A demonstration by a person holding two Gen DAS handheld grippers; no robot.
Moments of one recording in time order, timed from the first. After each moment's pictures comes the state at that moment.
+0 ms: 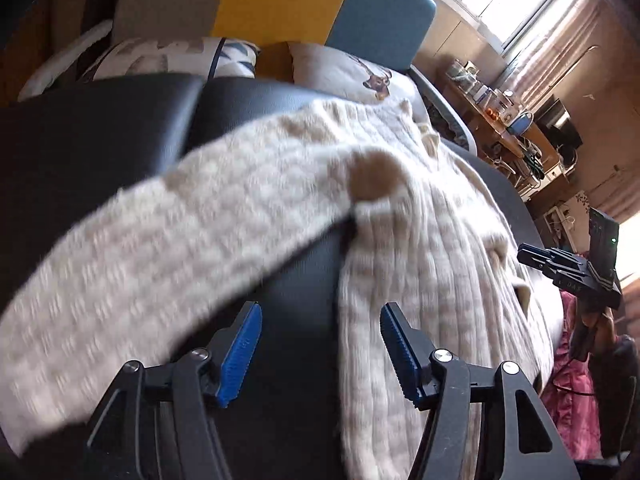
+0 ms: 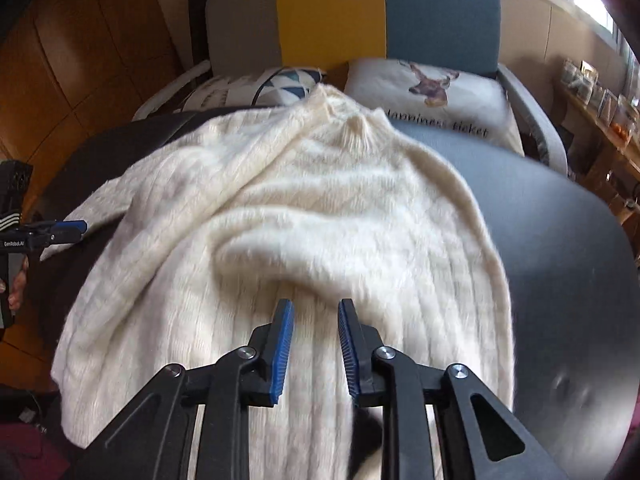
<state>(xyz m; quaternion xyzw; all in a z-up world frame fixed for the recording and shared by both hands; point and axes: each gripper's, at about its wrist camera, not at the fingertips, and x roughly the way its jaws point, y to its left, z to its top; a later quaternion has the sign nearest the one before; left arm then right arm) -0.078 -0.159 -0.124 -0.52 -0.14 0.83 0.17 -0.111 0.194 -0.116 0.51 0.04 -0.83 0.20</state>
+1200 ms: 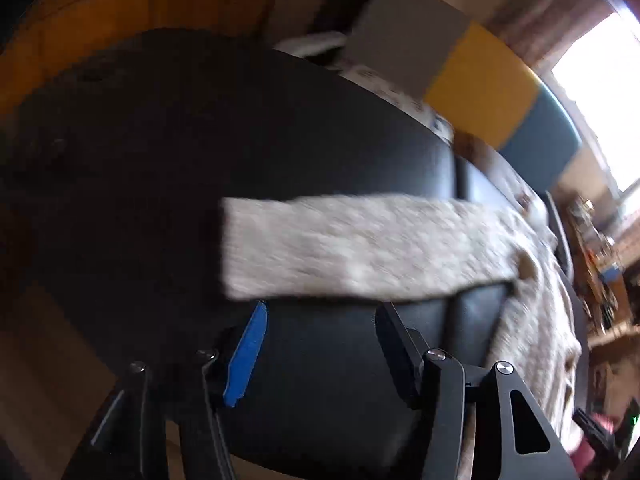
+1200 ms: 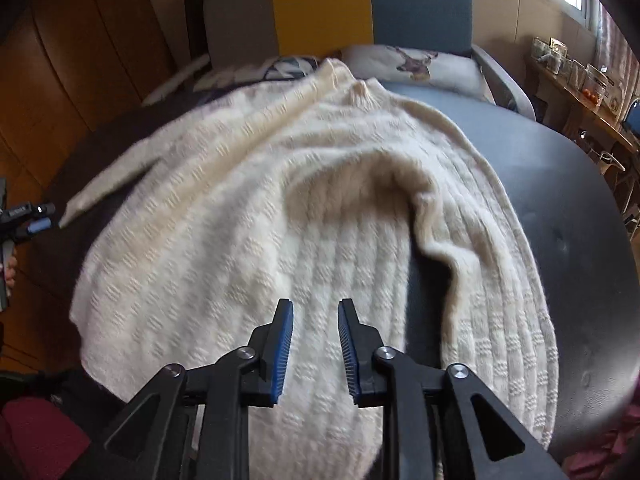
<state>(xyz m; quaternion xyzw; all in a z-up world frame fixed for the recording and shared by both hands) 0.065 -0.382 -0.104 -0.44 -0.28 0.84 -0.15 0.019 0.167 -0.086 0.48 0.01 -0.86 0.18</state>
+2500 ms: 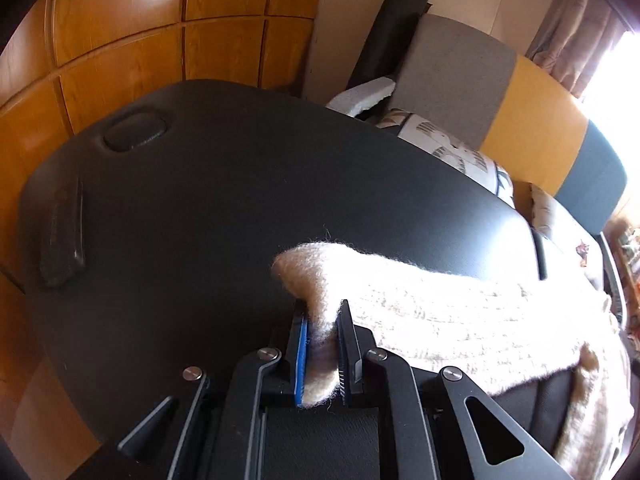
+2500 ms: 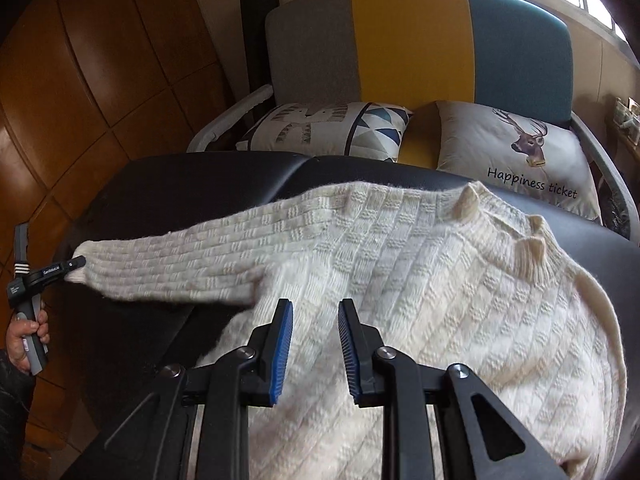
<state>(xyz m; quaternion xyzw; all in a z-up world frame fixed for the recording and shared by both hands) -0.020 -0.456 -0.112 -0.40 -0.20 0.87 -0.22 -0.193 0.019 -0.092 0.45 0.02 -0.85 0.27</state>
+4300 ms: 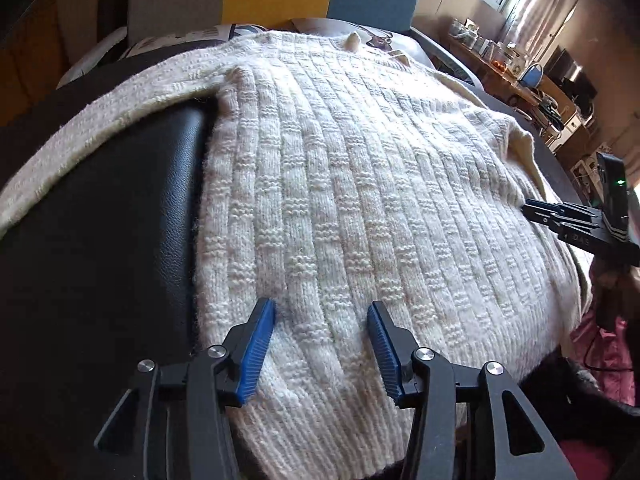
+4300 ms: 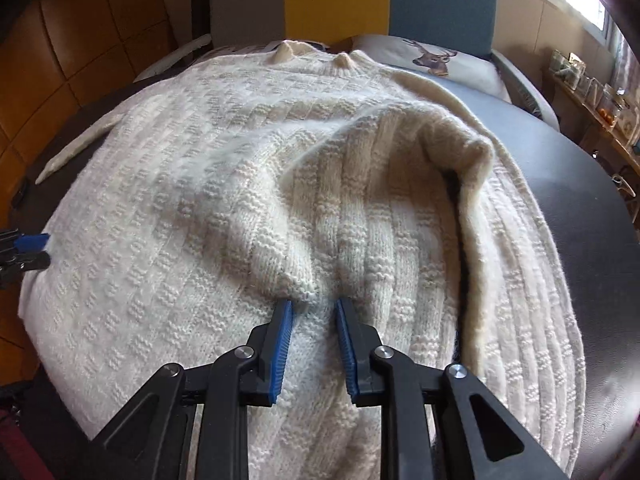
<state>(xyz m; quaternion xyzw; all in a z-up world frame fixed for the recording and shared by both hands) 0.029 -0.131 -0.144 -0.53 -0.04 0.84 0.13 -0.049 0.204 -0.157 0.50 0.06 -0.85 0.17</state>
